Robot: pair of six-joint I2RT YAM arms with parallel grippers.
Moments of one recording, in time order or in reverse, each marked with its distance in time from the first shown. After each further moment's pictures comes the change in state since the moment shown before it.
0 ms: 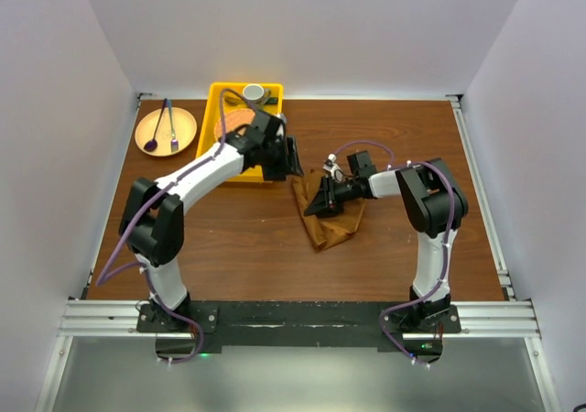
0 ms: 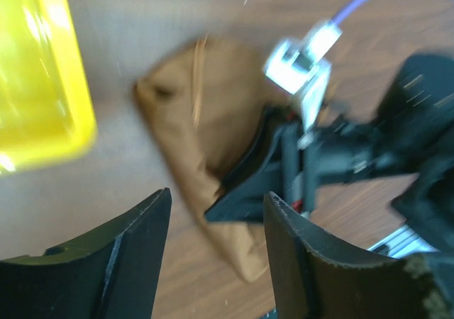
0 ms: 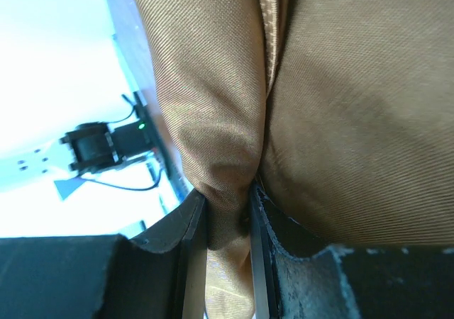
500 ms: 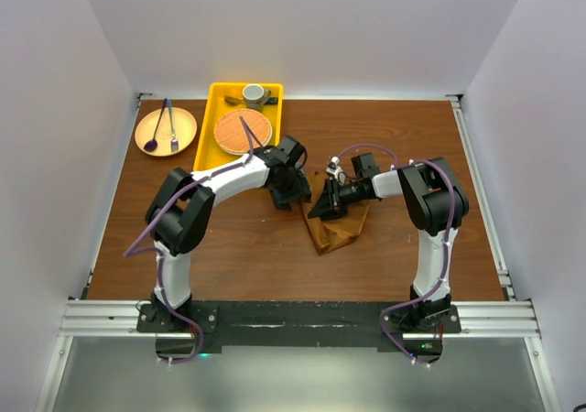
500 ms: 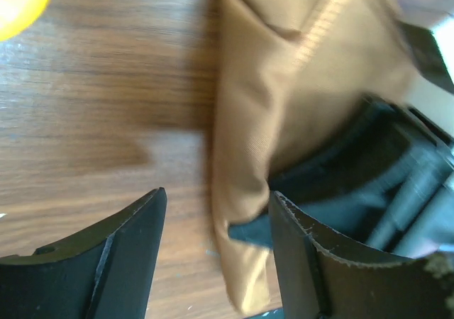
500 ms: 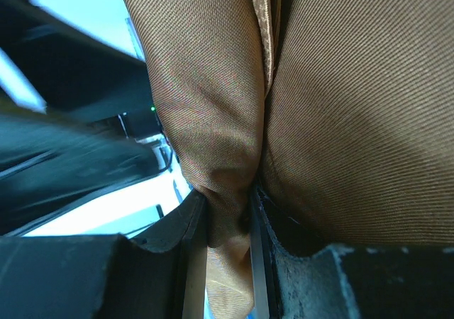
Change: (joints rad) left arm -0.141 0.150 -0.054 -0.076 -0.138 -0.354; right arm -0.040 0.019 -0.021 -0.033 -0.094 -0.049
